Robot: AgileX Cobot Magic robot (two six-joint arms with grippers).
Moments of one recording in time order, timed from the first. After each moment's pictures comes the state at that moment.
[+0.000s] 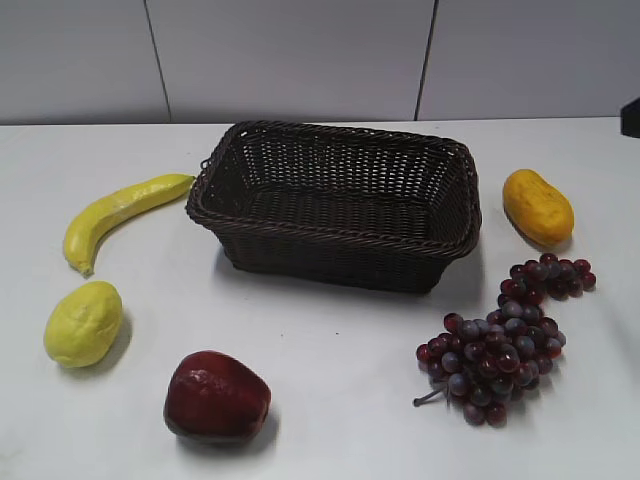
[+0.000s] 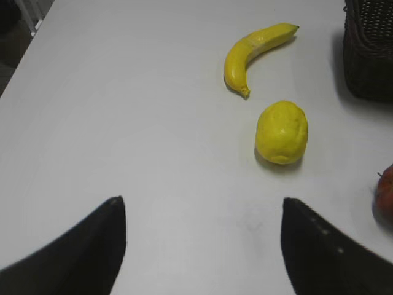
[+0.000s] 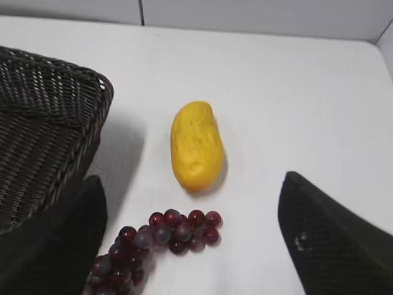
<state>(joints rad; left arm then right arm) -0.09 -0.01 -0.49 0.03 1.08 0.05 0.08 1.19 -0.81 -0.02 0.36 -0.04</state>
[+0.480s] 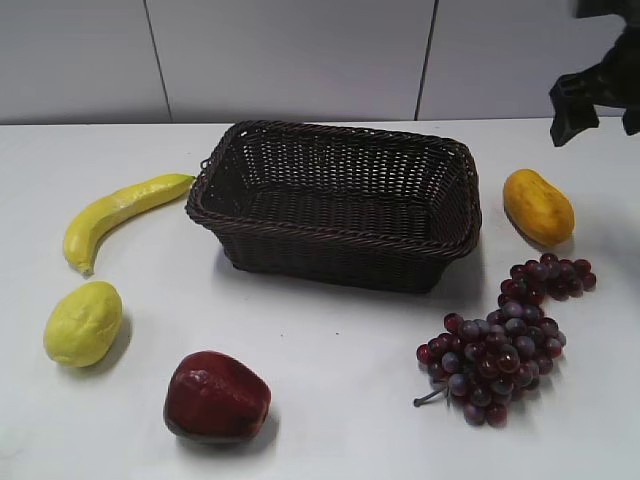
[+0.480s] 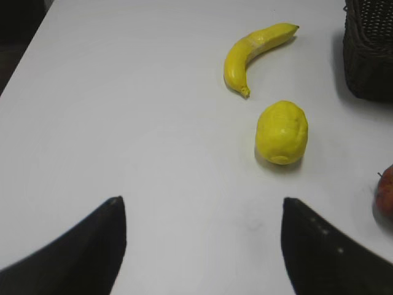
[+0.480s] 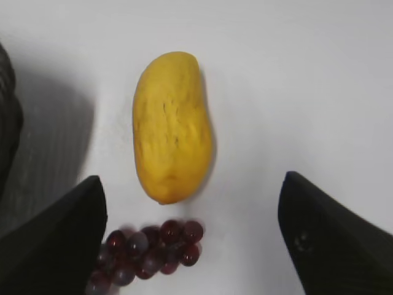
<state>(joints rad) -0.09 -0.01 -0.49 0.03 1.08 0.05 0.08 1.85 -1.44 -0.10 0.79 -0.03</state>
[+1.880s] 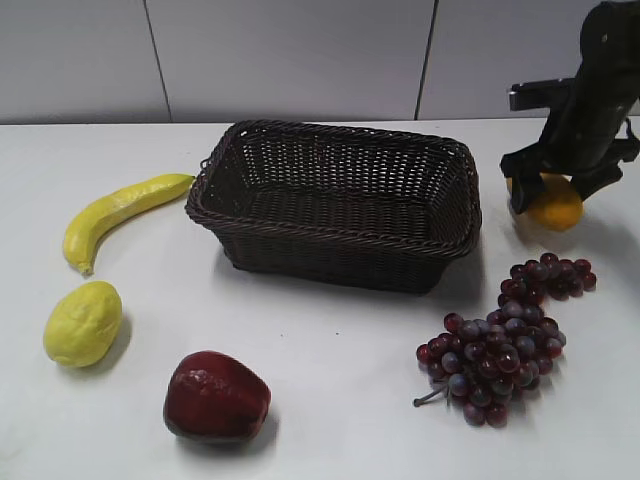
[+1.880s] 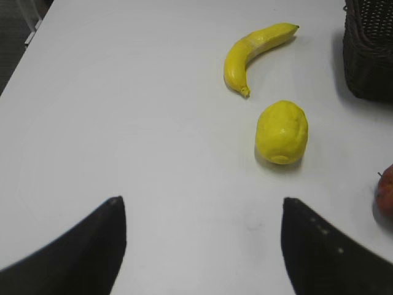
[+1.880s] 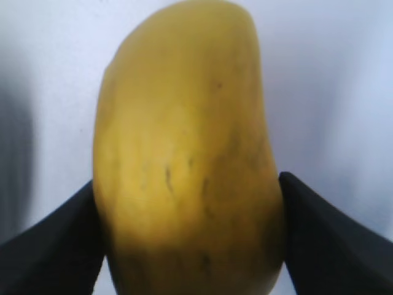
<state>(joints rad) -0.09 -0.01 -0.49 0.03 1.08 0.05 0.08 2.20 -1.64 -0.07 0.89 -0.04</state>
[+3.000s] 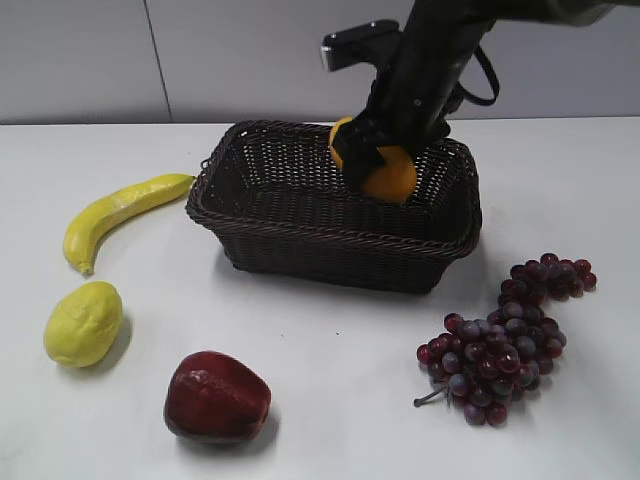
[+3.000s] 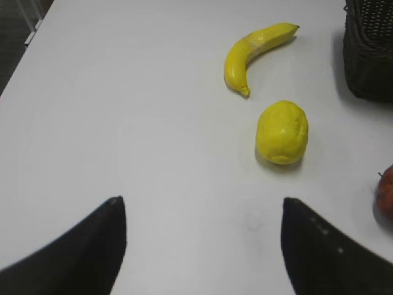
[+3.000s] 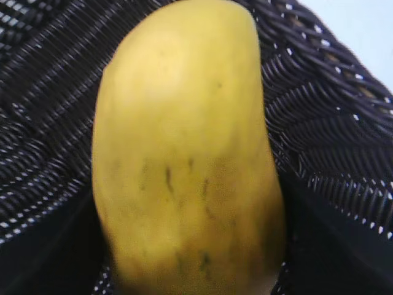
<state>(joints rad) -0.09 -0.01 -0.49 0.03 1.08 0.05 0.48 2.15 -1.74 0.05 0.90 -0.17</state>
